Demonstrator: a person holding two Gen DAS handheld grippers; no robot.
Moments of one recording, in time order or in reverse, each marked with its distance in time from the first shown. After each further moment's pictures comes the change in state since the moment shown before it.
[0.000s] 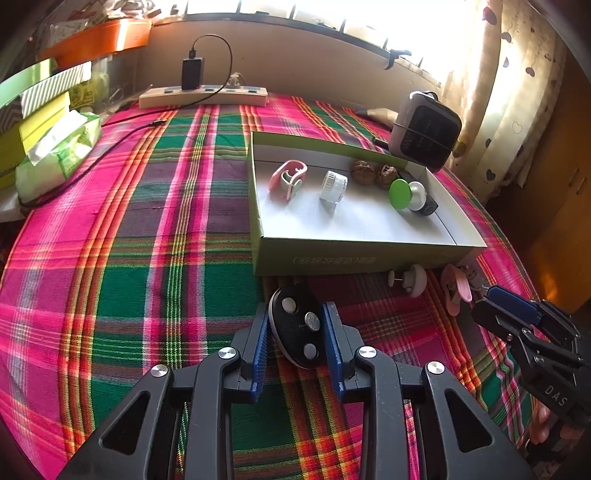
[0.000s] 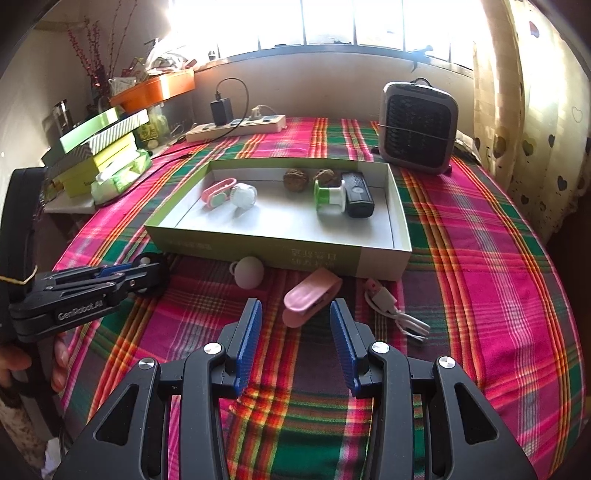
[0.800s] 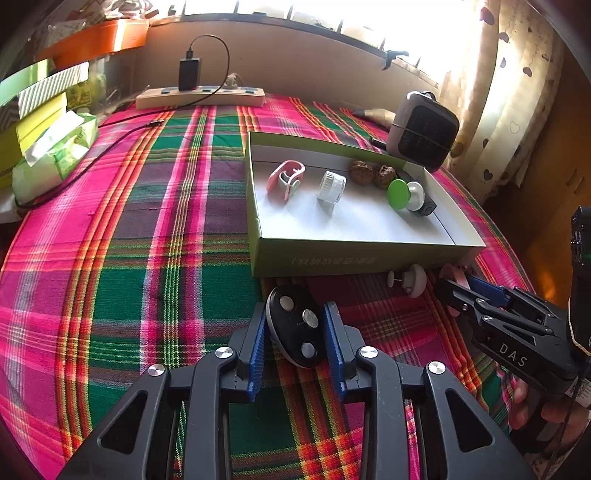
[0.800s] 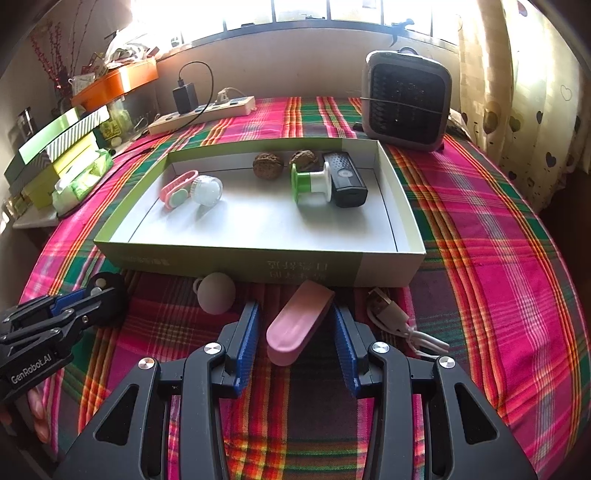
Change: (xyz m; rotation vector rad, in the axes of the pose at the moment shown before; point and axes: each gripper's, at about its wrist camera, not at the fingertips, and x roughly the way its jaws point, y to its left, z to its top) left arm 0.003 0.000 0.001 -0.004 -0.004 0.003; right arm 0.038 -0.001 0.013 0.071 0.071 -0.084
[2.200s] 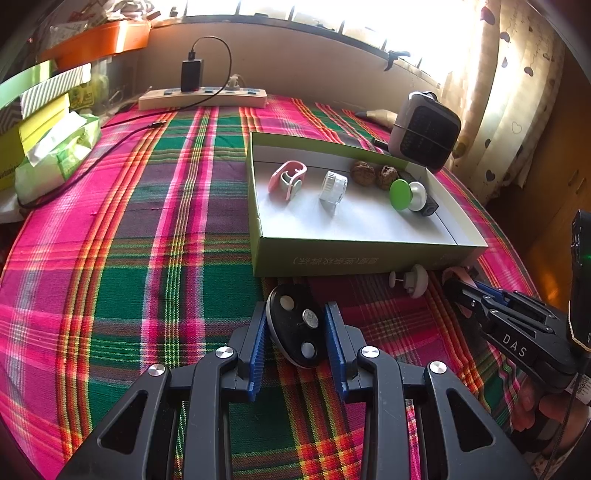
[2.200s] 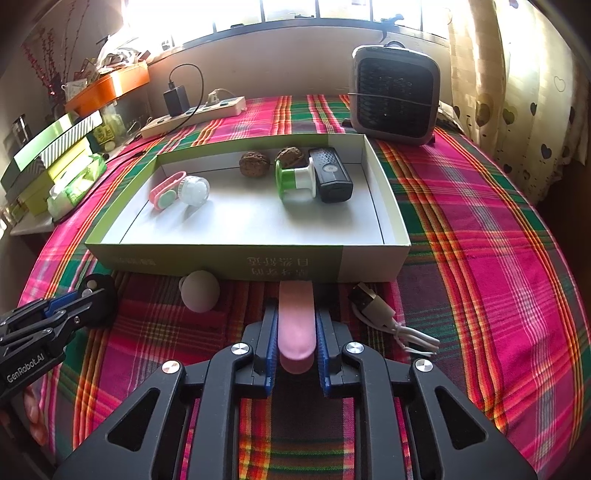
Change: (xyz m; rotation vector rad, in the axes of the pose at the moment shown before) left arm 0.002 -0.001 0.001 -0.047 -0.017 0.041; right arm 0.001 -0.010 -0.002 0.026 -0.001 -0.003
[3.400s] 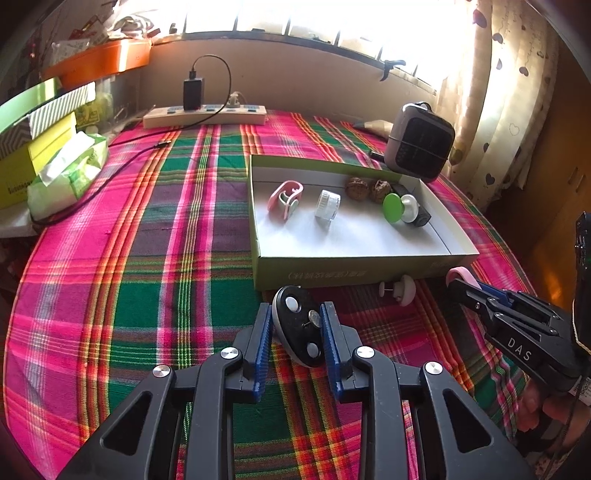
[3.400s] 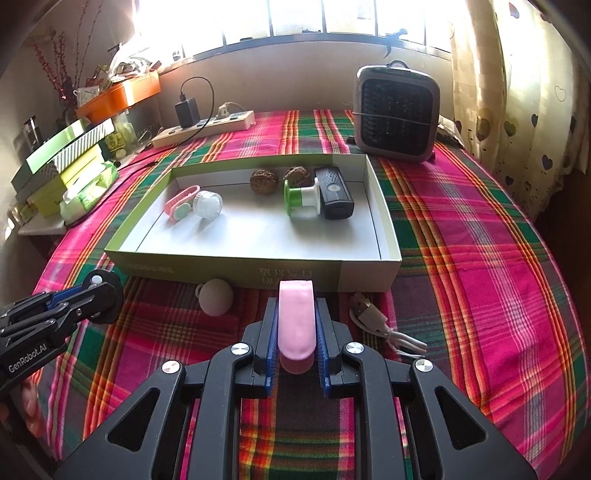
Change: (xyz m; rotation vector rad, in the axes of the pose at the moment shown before) left arm -0.015 -0.009 0.006 -0.009 -0.049 0.065; right arm -0.018 0.001 0.002 -0.020 -0.047 0.025
